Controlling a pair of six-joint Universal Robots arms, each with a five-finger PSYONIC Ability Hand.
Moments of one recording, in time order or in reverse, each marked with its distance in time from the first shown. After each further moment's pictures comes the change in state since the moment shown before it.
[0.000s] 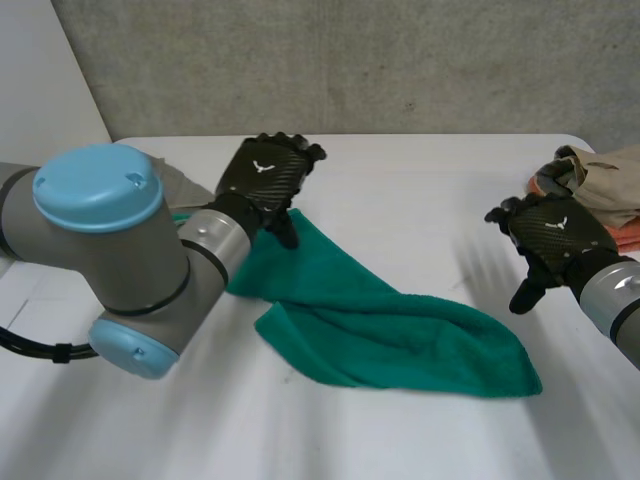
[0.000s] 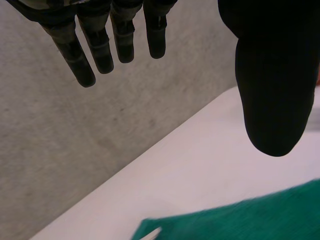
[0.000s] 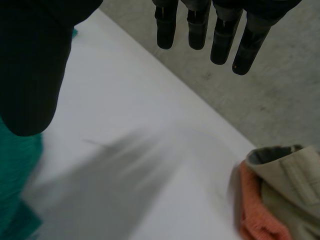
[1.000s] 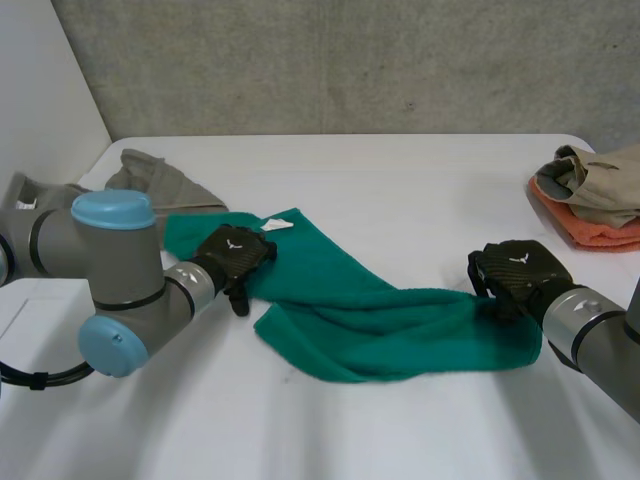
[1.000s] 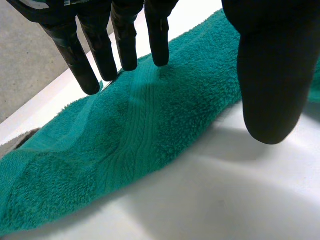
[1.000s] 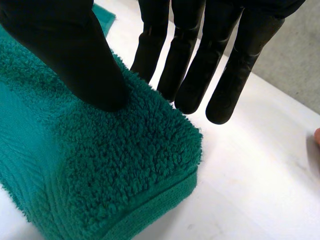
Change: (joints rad) left arm 0.195 -0.258 0.032 -0.172 0.139 0.257; right arm 0.070 0.146 -0.023 0.028 0.016 0.088; left_hand 0.078 0.083 0.082 0.088 0.104; right_hand 0.772 0.955 0.968 0.952 0.910
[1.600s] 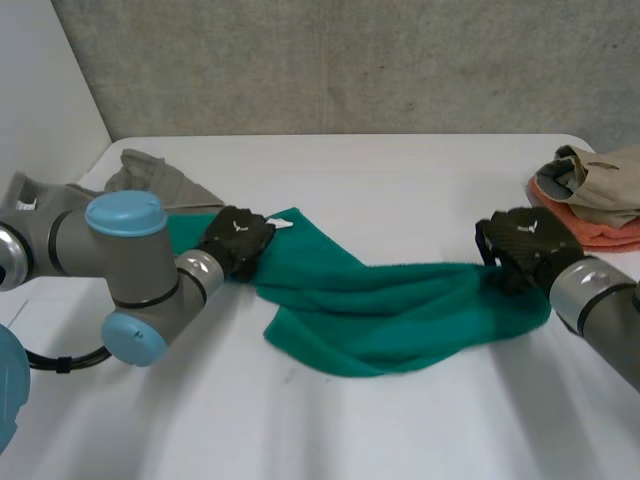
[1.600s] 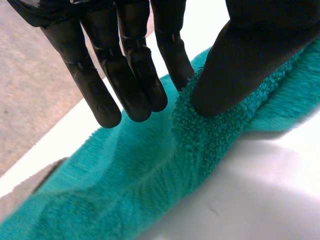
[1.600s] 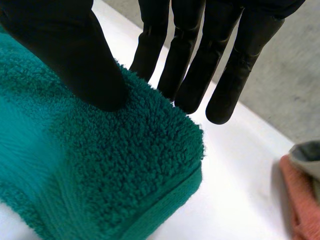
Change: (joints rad) left arm -0.016 -0.063 0.068 0.135 -0.019 0.019; right arm 0.000 -0.022 -0.078 -0.003 0.010 -0.028; left_hand 0.785 0.834 0.831 0.838 0.785; right_hand 0.000 0.000 0.000 0.000 0.000
